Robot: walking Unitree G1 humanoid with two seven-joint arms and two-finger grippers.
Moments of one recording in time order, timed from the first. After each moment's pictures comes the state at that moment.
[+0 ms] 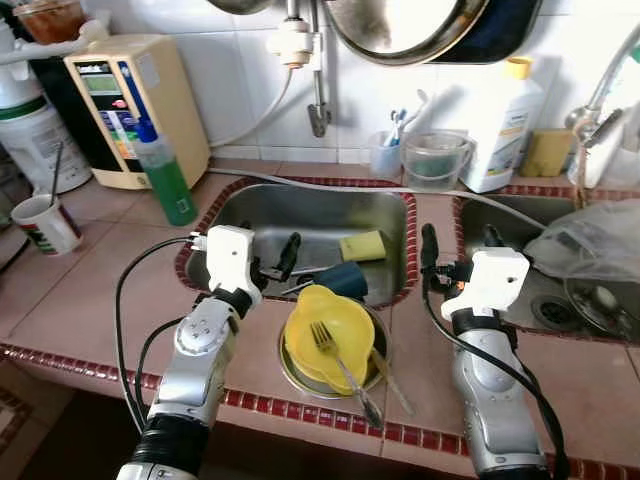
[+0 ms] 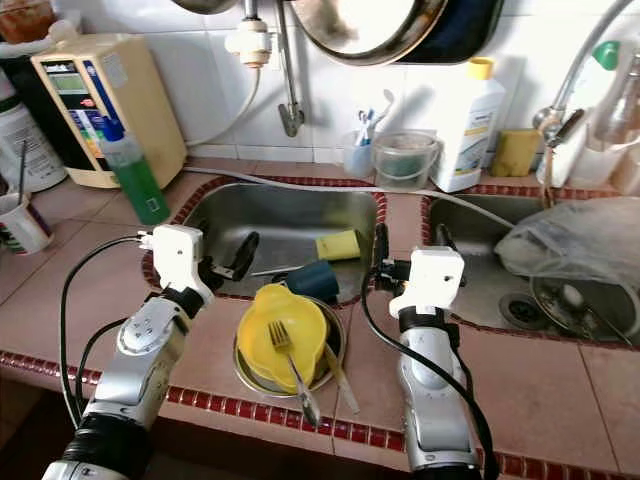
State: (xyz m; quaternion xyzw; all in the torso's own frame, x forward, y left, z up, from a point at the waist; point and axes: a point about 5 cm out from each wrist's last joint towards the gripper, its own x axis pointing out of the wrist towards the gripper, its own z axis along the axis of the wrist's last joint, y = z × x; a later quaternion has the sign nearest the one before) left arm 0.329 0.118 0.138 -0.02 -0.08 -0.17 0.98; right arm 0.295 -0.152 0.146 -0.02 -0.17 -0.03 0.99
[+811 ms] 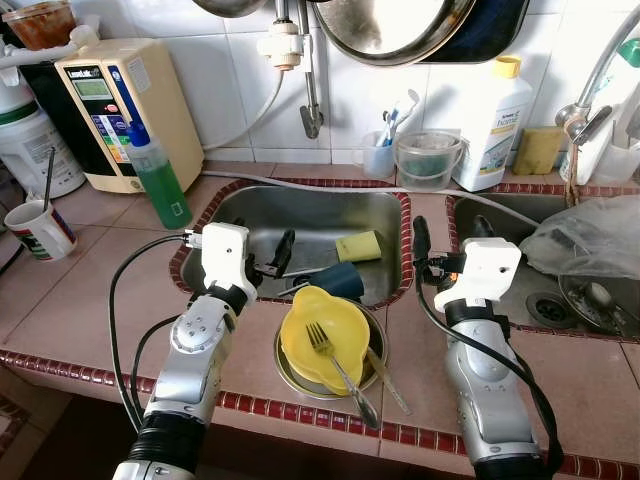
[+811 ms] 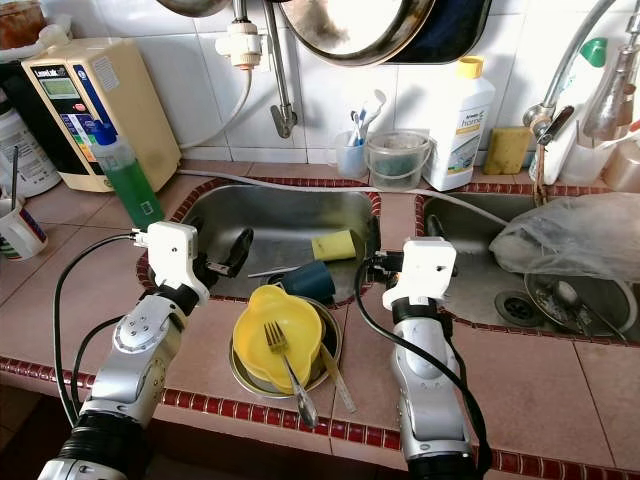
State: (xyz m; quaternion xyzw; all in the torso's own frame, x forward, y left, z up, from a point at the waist) left arm 0.329 0.128 0.136 -0.01 -0.08 -0.15 0.99; right arm 0.303 -0.140 0.149 -0.01 -0.16 0.00 0.99
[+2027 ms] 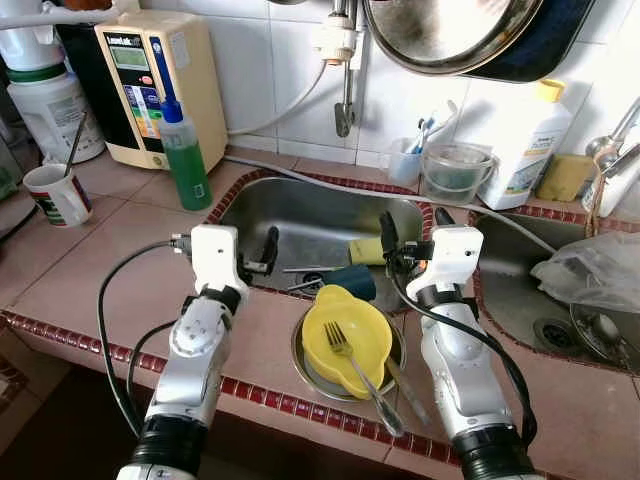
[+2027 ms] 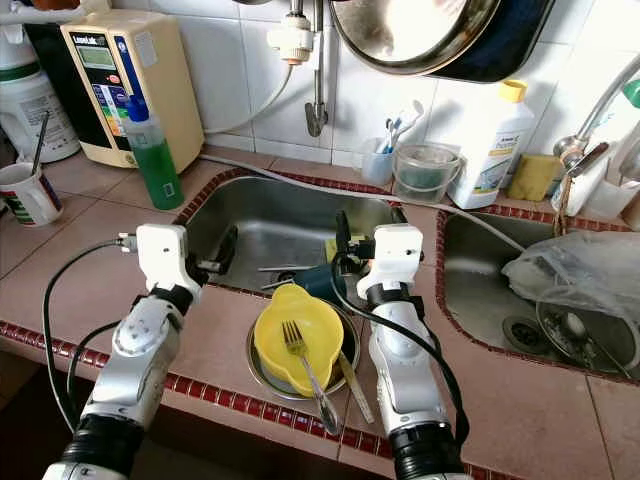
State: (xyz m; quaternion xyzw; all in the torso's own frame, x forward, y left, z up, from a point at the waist) left arm 0.327 0.136 0.131 -0.01 -0.07 -0.08 0.99; right arm 0.322 -0.118 0.147 0.00 -0.15 0.06 0.99
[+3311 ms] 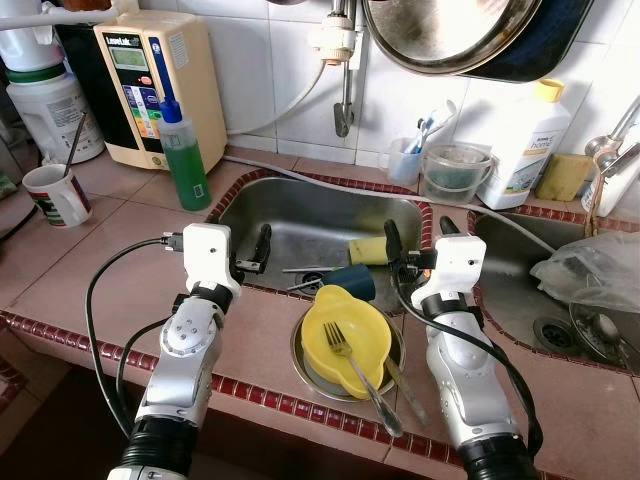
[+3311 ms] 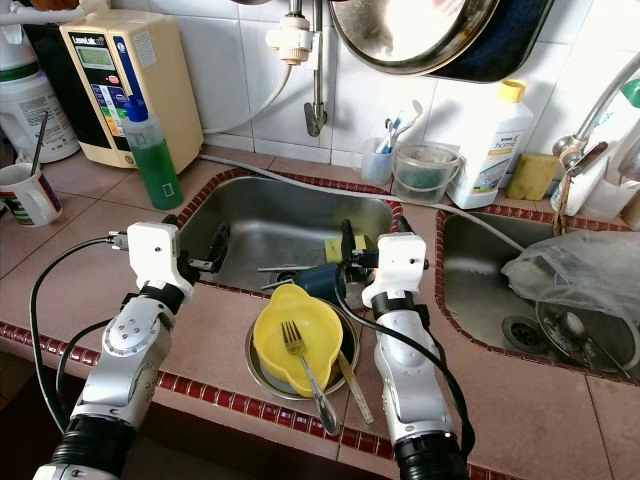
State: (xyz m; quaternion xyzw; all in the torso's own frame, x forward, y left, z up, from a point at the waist) left arm 0.327 0.144 0.136 0.00 -0.08 -0.08 0.99; right arm 0.317 -0.126 0.139 -0.01 -0.14 0.04 0.99
